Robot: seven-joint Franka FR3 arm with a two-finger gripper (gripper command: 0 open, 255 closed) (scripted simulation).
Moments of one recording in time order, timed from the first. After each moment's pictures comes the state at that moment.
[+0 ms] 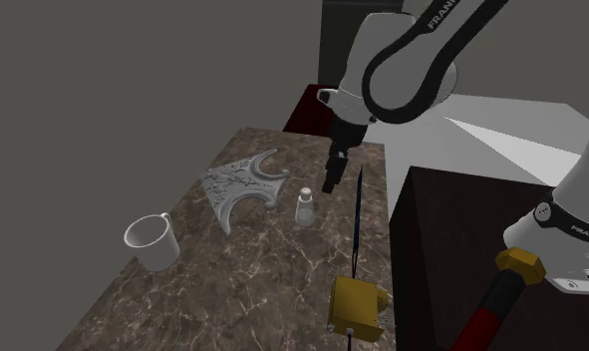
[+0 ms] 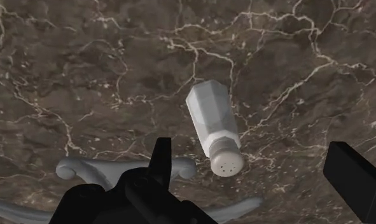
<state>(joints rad) 0.08 0.08 -0.09 -2.61 0.49 2.85 -0.54</state>
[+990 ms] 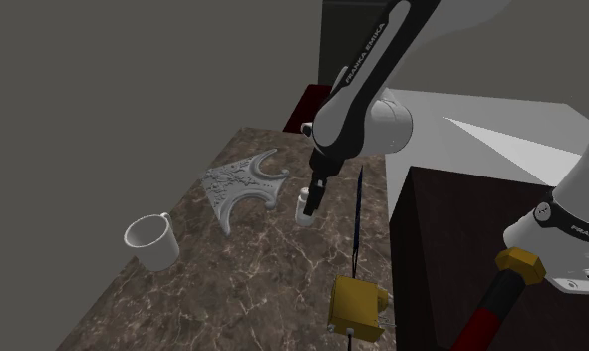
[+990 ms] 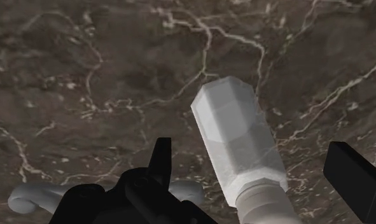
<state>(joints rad) -0.06 0.40 0.10 -2.42 0.86 3.02 -0.88</state>
